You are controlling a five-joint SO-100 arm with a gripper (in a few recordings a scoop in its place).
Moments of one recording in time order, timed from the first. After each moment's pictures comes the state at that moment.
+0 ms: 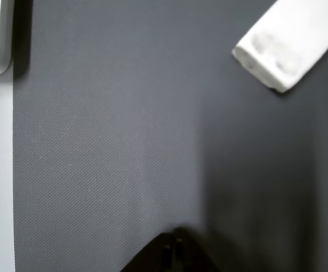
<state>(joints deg) 5.8 190.5 178.5 81.5 2.7</state>
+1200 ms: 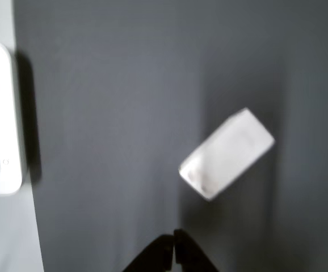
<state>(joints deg) 11.8 114.3 117.0 73.8 -5.4</state>
